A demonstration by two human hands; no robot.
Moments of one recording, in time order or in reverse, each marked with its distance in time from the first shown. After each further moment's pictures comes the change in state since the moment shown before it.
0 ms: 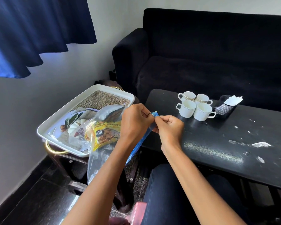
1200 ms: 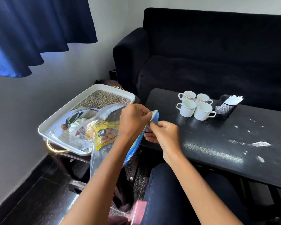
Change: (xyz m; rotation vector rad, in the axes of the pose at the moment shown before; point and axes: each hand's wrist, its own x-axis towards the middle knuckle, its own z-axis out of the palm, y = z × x) left_hand 0.002 -0.001 -0.007 -0.032 -0.015 -0.041; right_hand -0.014 0.007 -0.009 -0.087 -0.225 0.129
